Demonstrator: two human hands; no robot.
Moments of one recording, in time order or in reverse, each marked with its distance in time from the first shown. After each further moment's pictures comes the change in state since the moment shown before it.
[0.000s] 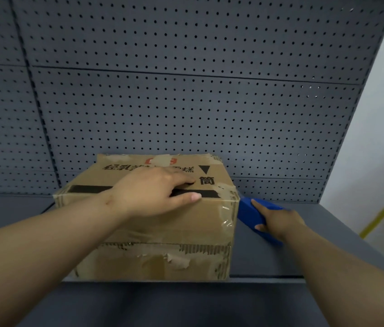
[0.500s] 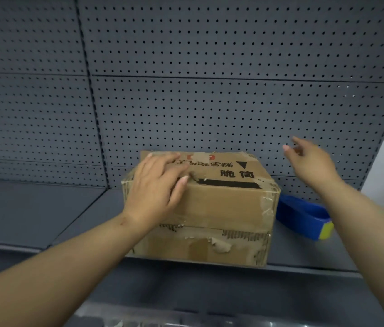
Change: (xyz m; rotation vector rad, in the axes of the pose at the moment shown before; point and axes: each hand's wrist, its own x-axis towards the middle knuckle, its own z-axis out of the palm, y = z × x) left_hand -0.059 -0.021 0.034 -0.075 0.615 -0.257; right_hand -0.038 -0.030 -0.134 0.790 0.605 0.007
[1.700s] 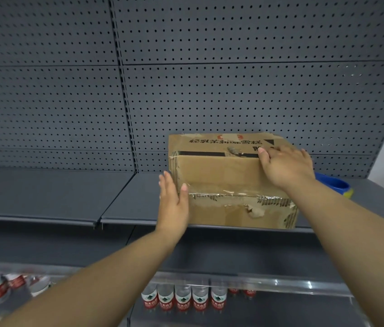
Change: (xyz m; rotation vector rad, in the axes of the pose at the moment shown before) left_hand -0.108 -0.034 -0.030 -0.670 -0.196 -0.722; right_hand -0.114 -0.111 0.068 -0.518 -0.112 -0.048
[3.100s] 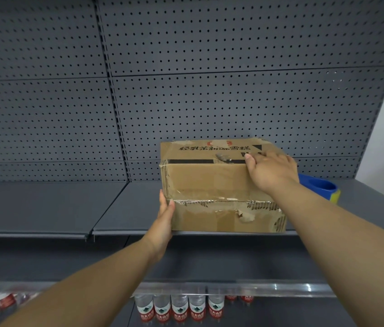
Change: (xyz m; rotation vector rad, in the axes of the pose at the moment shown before) left_hand 0.004 -0.032 -0.007 -0.501 -0.322 -0.307; right_hand -0.007 -0.005 0.001 0.038 -0.024 0.024
